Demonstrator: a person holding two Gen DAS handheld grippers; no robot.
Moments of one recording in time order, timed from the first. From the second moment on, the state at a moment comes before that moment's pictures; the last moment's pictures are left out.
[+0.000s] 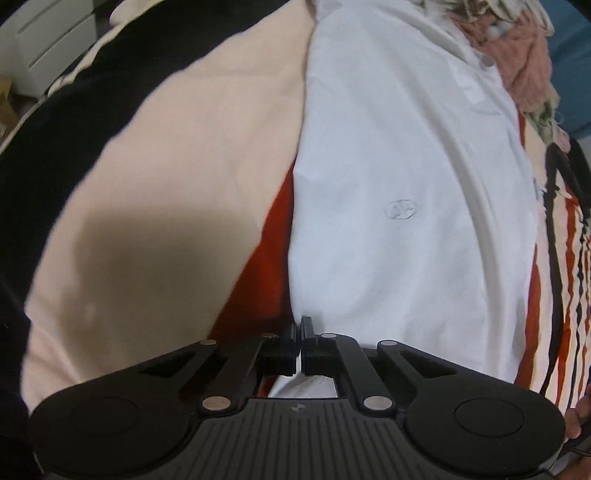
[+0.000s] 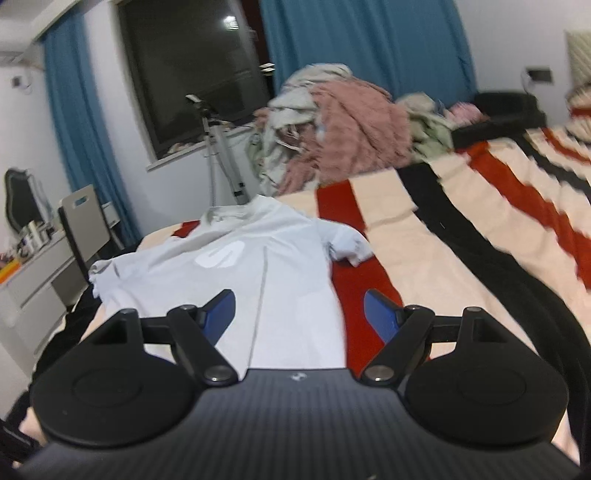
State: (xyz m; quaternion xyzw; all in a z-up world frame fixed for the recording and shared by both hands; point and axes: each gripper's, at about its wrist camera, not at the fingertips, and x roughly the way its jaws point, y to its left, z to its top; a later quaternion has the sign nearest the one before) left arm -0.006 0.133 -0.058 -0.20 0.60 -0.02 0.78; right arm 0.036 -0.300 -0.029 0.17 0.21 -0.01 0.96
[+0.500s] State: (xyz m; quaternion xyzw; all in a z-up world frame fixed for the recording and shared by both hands) left arm -0.004 0.172 0.009 -0.08 0.53 0.10 0.84; right arm 0.023 -0.323 -0.036 0.23 0.23 -0.02 0.95
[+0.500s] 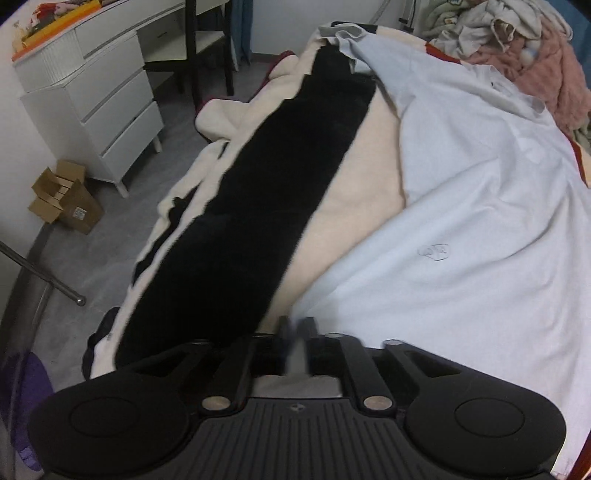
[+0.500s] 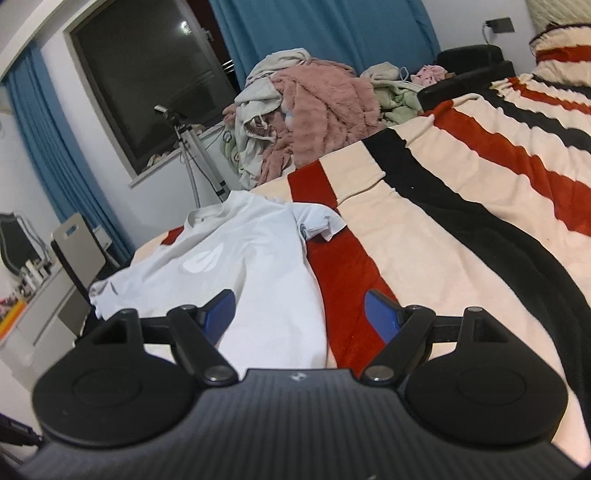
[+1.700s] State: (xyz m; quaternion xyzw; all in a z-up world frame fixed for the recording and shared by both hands) left arm 0.041 0.001 -0.049 -0.11 0.32 -0.06 0.94; right arm 0.167 -0.345 -0.102 0.42 0.22 0.01 0.88
